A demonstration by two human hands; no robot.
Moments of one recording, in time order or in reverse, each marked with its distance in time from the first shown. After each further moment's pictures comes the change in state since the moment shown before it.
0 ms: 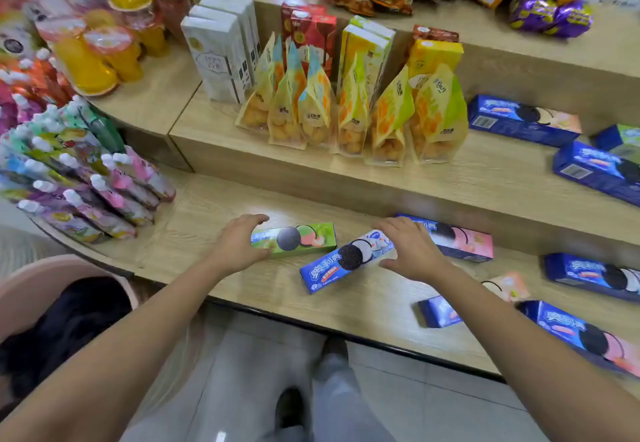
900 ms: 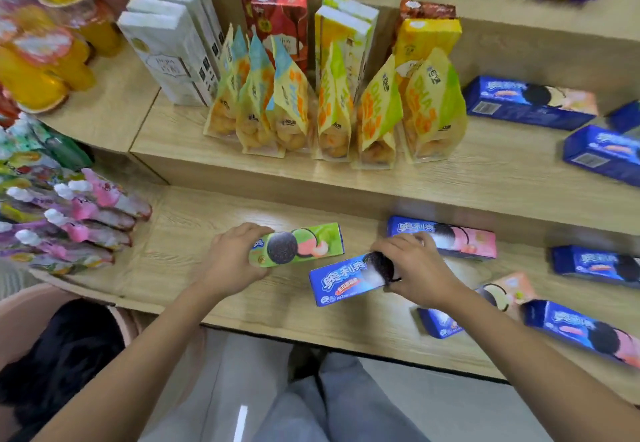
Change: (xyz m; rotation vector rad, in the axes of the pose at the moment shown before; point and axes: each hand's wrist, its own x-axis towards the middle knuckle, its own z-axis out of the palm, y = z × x) left_hand 0.022 0.034 -0.002 0.173 -0.030 0.201; right_hand -0.017 0.017 -0.008 0.002 0.072 -0.106
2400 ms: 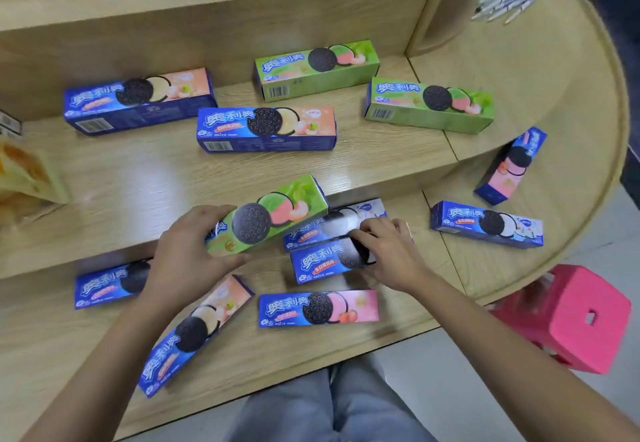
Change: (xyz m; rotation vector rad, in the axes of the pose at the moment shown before) left_hand 0.120 0.486 0.173 -0.079 -0.035 0.256; right_hand -0.293 0.391 -0.046 -0.002 0.211 0.404
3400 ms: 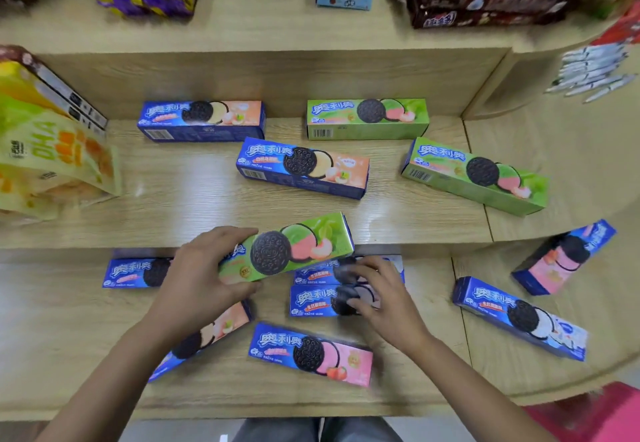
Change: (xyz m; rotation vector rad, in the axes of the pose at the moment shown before) left_hand 0.000 0.039 -0.009 0.030 0.072 -0.035; right_hand 0.026 0.002 -0.021 0.612 0.016 -0.059
